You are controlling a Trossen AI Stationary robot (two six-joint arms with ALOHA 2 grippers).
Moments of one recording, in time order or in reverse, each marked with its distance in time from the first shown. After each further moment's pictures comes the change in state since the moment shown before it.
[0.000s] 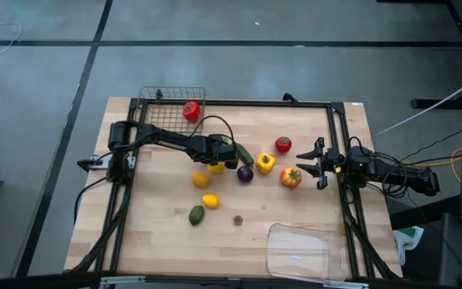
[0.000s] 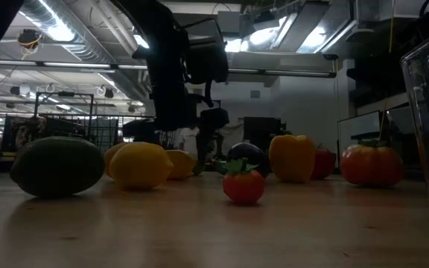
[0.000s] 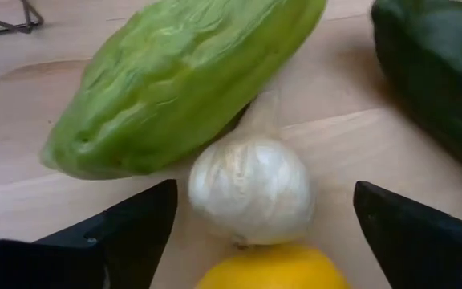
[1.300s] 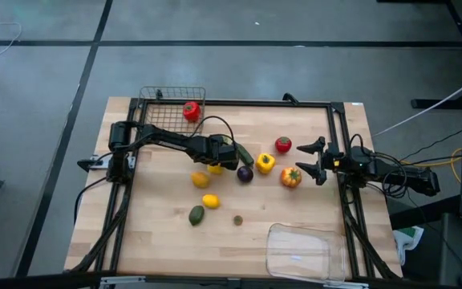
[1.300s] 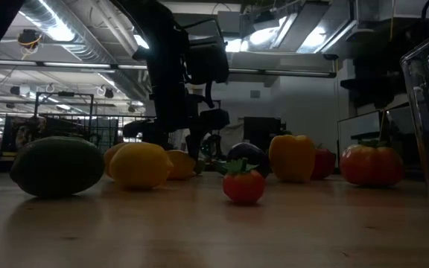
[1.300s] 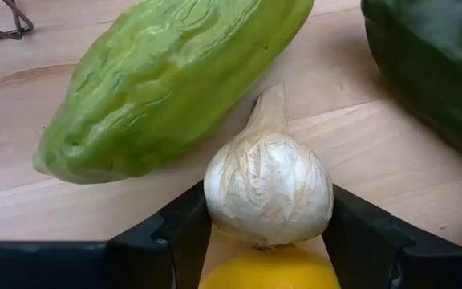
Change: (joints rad) left arm -0.004 0.002 0.000 0.006 0.006 0.038; right arm 0.000 0.000 0.000 -0.001 0.114 0.189
